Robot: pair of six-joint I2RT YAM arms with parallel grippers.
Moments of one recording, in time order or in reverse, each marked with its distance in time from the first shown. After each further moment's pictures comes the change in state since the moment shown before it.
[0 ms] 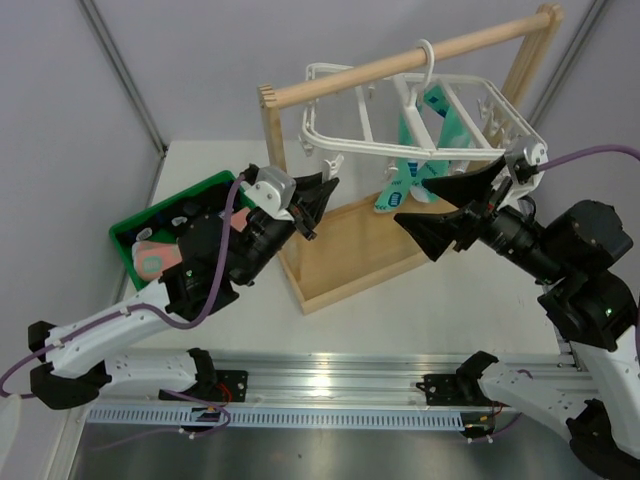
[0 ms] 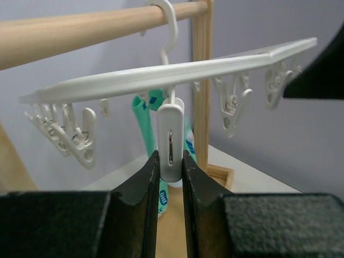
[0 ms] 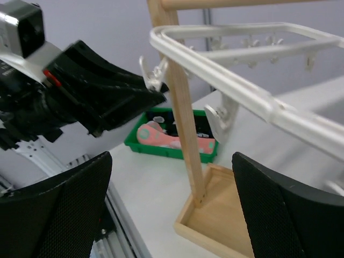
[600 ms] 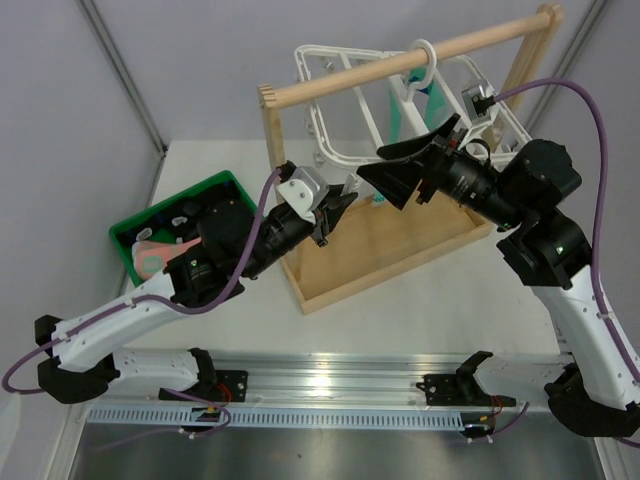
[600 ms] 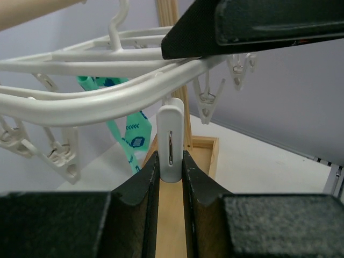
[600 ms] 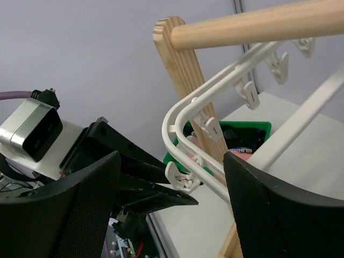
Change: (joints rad) left arm 0.006 0.074 0.124 -0.222 0.153 -0.008; right arm 0.000 0.281 0.220 0.113 -0.094 0.210
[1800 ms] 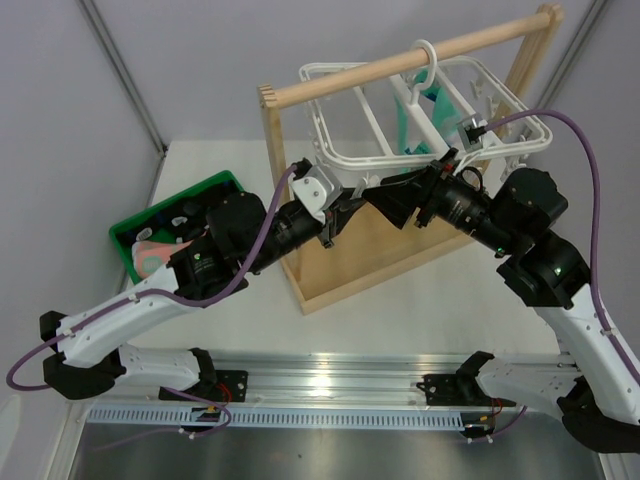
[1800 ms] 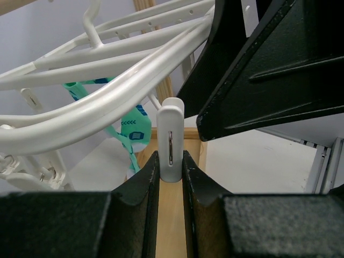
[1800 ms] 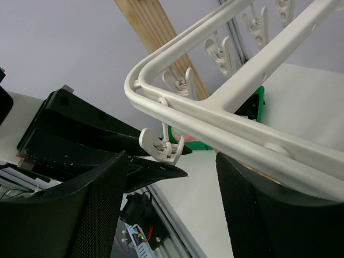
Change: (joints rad) left arm 0.006 0.055 0.080 -0.103 0.075 0.001; right arm 0.046 -0.121 -0.192 -0.046 0.135 0.082
